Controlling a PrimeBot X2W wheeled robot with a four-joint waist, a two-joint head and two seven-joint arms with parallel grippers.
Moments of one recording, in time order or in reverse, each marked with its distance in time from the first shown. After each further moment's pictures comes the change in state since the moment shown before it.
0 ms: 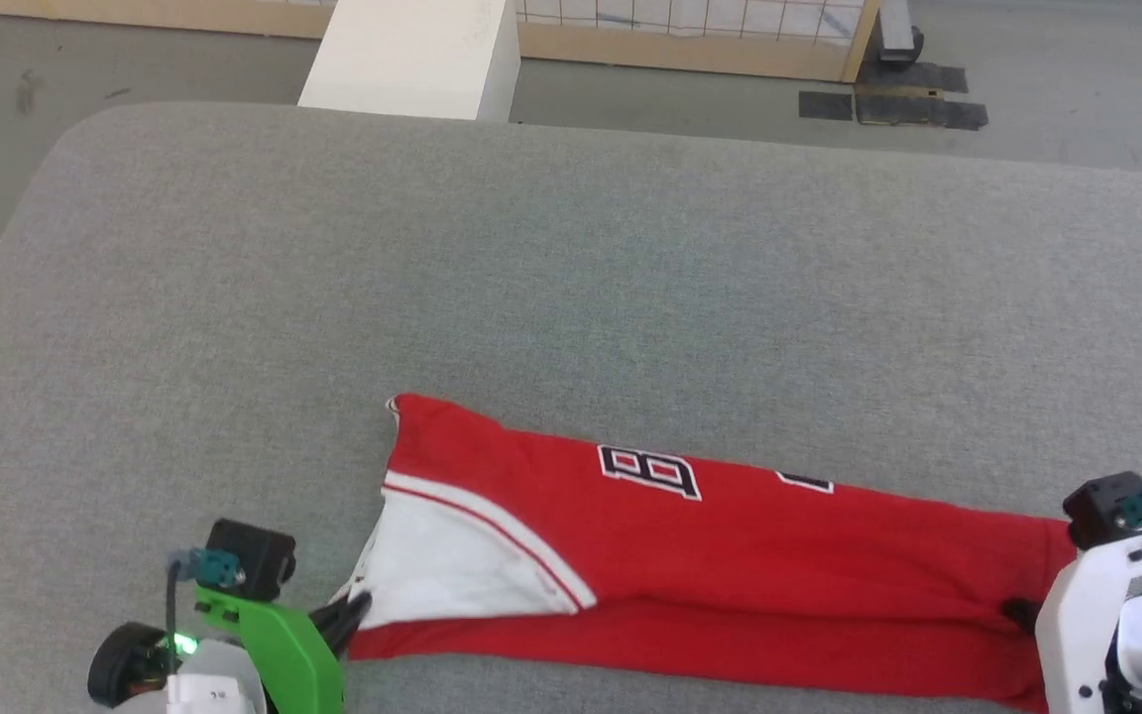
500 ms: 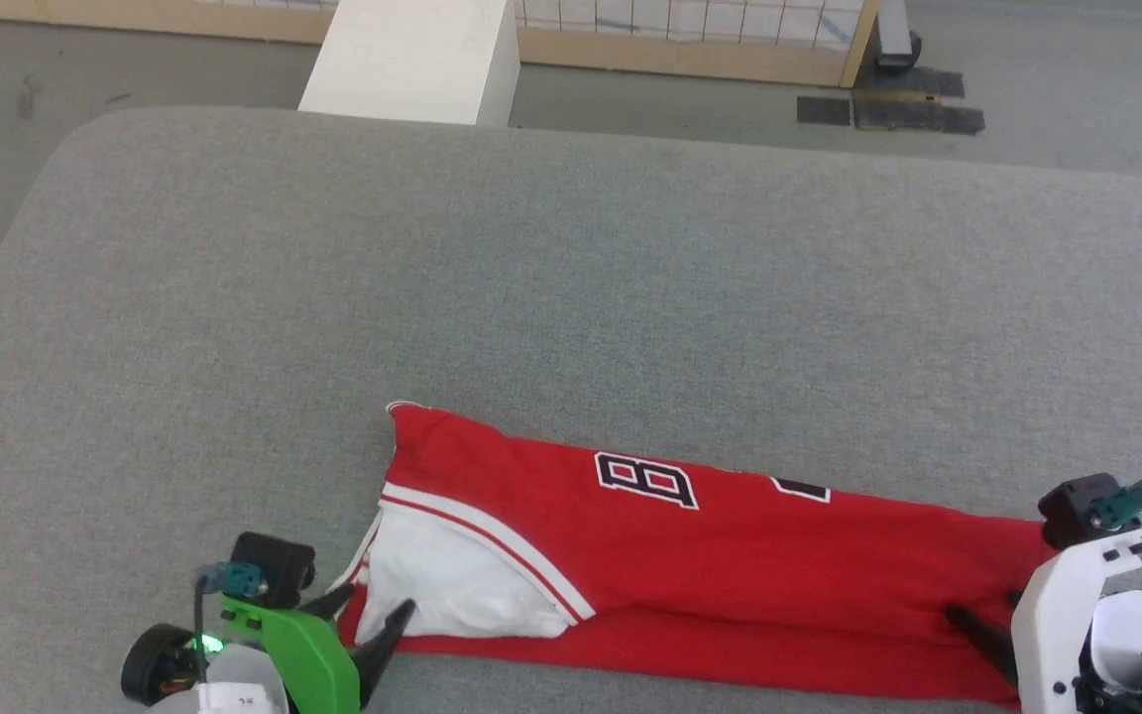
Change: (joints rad) left arm -0.034 -0.109 -0.037 0.222 0.041 -0.113 -0.101; right arm -0.021 0.022 0.039 0.042 0.021 0.000 -0.034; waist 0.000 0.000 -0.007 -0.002
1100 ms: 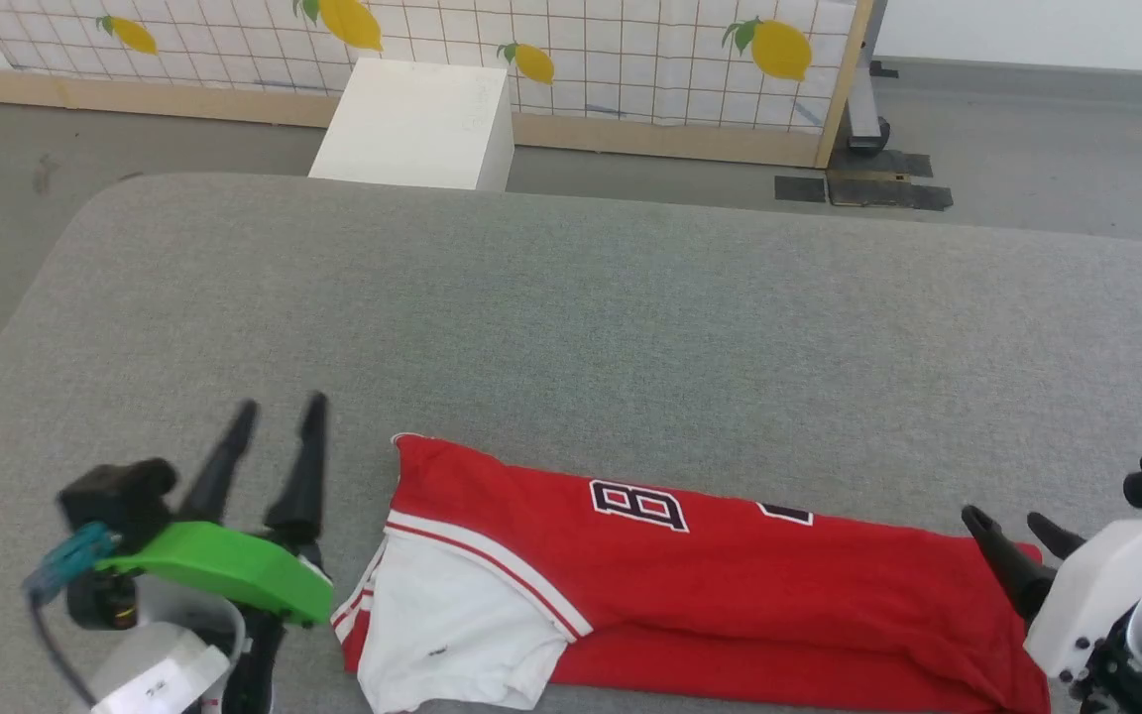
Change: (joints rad) left arm 0.072 -0.181 0.411 -0.066 0.057 0.042 -0.354; right arm 0.033 0.251 -0.272 -0.152 -0.006 0.000 -0.104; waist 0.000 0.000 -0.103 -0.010
